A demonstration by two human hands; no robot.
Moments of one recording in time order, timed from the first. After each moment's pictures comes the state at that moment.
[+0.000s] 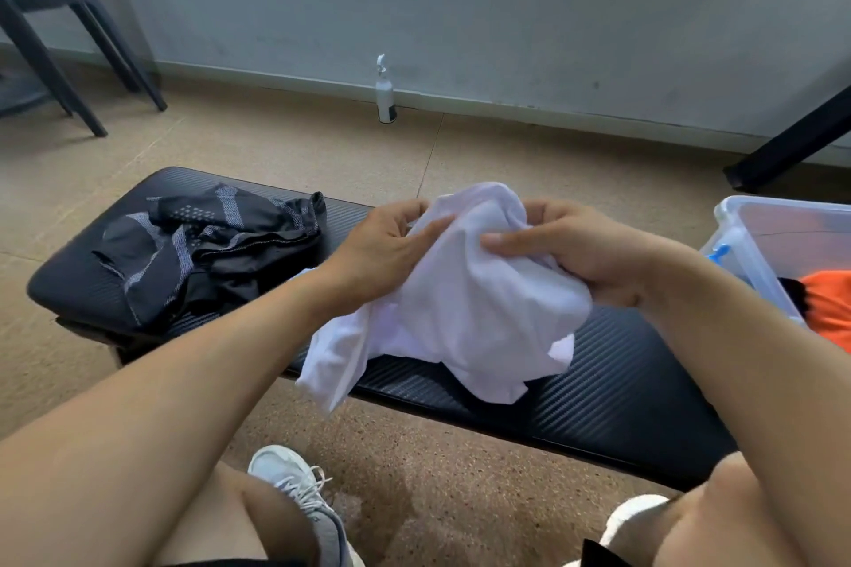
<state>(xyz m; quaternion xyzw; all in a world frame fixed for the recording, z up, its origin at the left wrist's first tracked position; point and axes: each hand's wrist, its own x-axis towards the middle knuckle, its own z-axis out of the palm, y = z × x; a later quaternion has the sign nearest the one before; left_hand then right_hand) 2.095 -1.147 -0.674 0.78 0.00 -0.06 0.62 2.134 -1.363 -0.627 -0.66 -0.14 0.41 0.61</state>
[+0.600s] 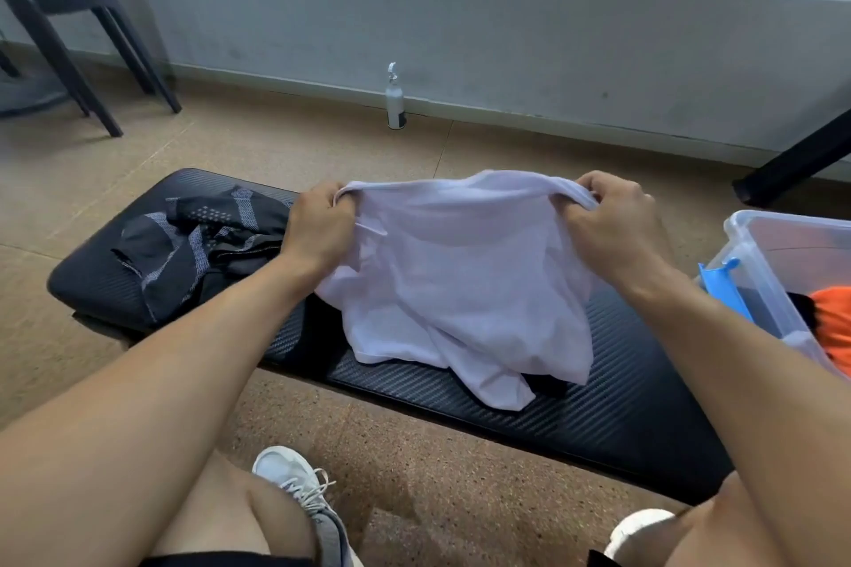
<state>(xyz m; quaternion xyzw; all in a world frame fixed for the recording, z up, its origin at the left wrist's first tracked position) 2.119 -1.089 -0.687 0.86 0.22 0.15 0.43 2.167 -1.376 -0.655 -0.94 -0.02 -0.12 0.31</state>
